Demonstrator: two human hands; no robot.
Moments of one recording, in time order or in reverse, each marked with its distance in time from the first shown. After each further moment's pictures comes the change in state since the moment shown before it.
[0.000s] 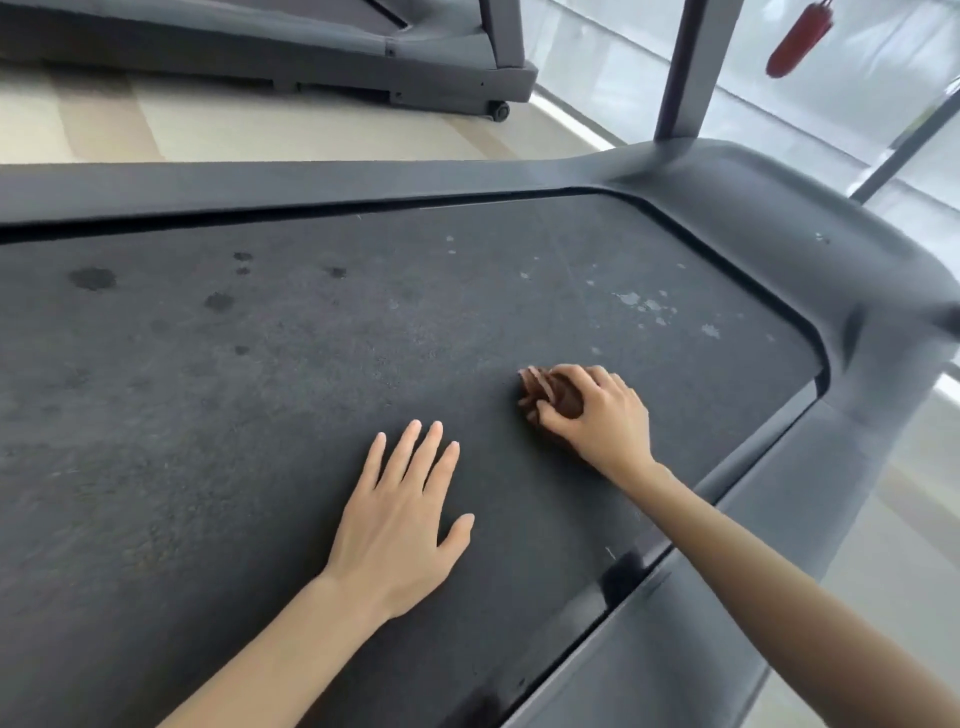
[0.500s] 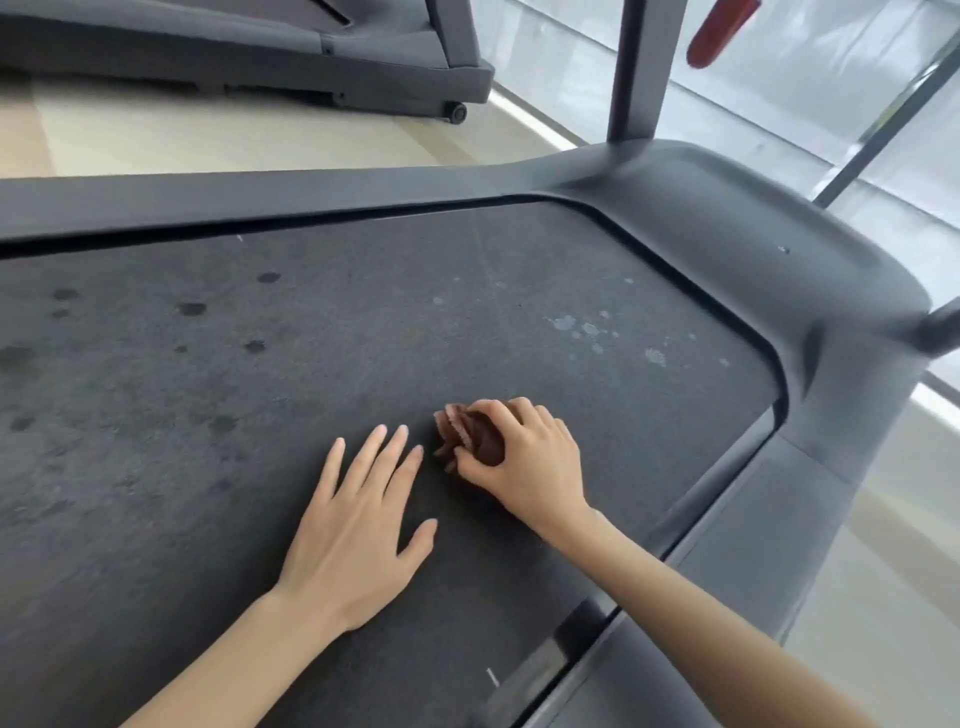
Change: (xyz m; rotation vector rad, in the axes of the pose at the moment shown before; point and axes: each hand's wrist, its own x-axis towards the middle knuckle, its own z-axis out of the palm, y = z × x) left_hand 0.106 0.054 0.006 -0.009 0.034 -0.001; right_hand 0.023 0.036 0.000 0.061 0.017 -0.082
